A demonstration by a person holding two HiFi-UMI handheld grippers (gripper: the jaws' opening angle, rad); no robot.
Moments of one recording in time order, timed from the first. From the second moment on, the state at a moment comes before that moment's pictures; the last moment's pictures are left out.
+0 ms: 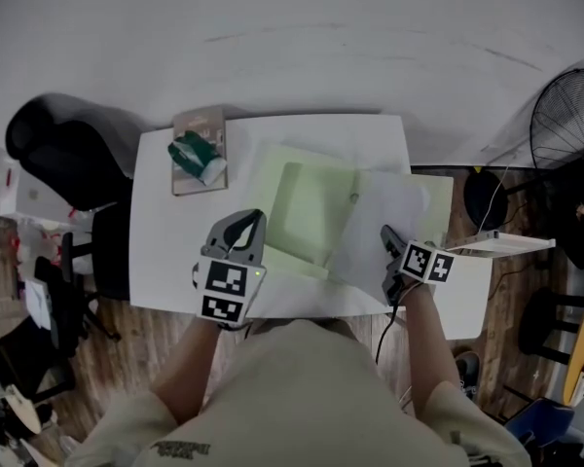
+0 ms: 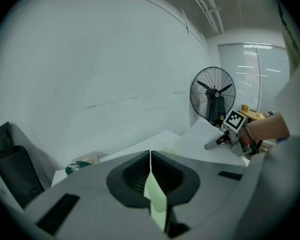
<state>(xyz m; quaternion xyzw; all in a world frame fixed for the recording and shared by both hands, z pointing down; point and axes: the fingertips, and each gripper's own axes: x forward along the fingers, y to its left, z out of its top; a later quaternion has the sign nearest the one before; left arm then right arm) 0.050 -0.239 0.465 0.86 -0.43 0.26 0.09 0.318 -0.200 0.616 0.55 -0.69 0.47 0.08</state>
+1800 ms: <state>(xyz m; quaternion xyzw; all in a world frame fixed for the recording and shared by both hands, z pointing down) -0.003 -0.243 0.632 0.80 -0.40 0.37 0.24 0.189 -0.277 0.699 0.43 -0.70 0.55 0.12</state>
